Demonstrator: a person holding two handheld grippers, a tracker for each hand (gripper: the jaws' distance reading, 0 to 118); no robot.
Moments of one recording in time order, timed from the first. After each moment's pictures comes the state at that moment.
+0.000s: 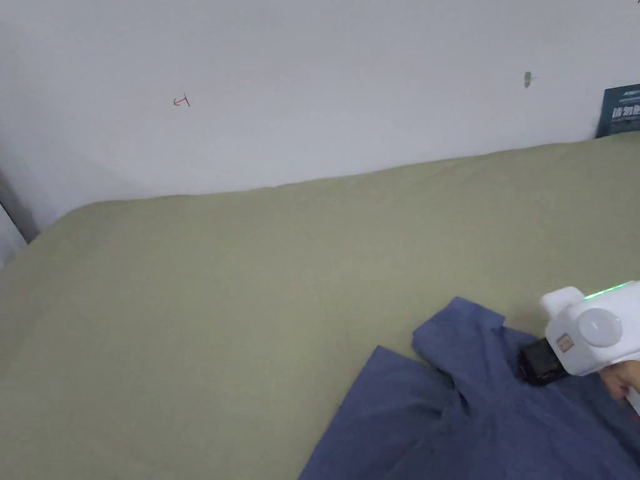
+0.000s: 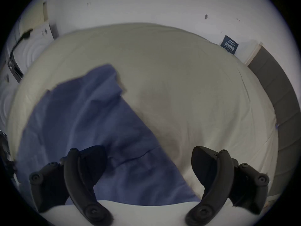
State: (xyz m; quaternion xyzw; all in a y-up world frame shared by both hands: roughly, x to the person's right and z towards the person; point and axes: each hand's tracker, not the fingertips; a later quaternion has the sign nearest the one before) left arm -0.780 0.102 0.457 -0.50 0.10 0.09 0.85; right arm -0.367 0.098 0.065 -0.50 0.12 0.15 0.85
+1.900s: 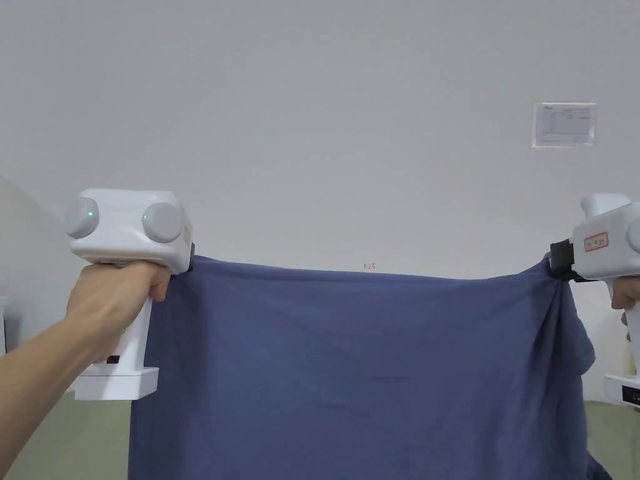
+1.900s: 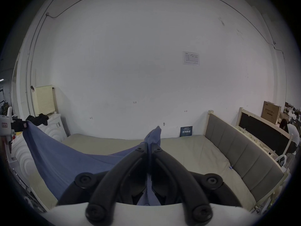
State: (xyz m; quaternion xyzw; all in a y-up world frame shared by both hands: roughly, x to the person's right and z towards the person) left arm -0.750 0.589 0.307 -0.17 0.19 0.01 0.97; right arm -0.252 0.585 0.215 -0.12 0.07 0.00 0.99
